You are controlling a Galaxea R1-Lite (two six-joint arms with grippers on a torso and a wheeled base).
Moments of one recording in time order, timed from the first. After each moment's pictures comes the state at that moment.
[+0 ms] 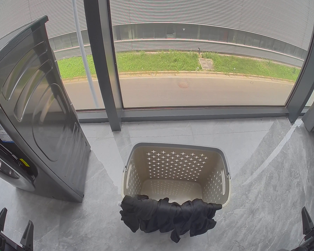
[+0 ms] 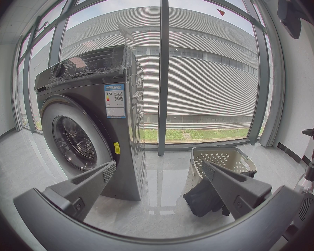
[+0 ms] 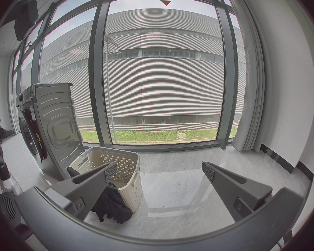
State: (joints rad) left arm 0.00 0.02 -0.02 0.00 0.02 -0.03; right arm -0.01 0.02 -0.02 -0.02 -0.01 0.01
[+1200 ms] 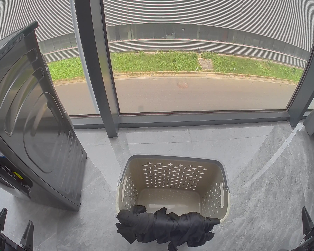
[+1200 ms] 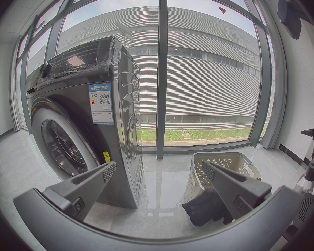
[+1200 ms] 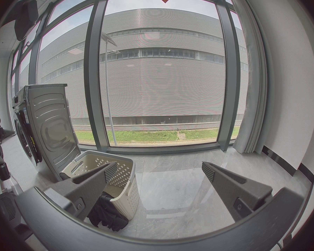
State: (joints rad) left arm 0.00 0.02 -0.02 0.00 0.02 -0.03; right arm -0.01 0.02 -0.02 -0.02 -0.01 0.01
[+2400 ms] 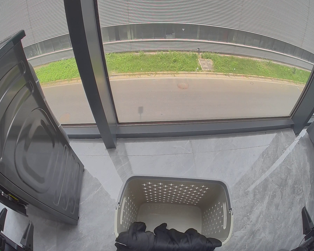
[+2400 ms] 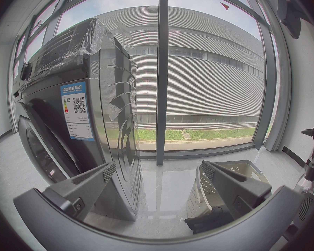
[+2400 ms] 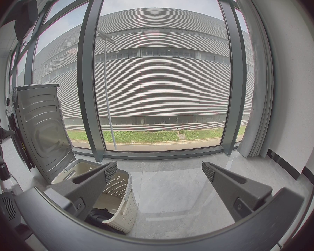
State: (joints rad) left arm 0.00 0.02 -0.02 0.00 0.02 -0.03; right arm -0.01 0.02 -0.02 -0.02 -0.01 0.01
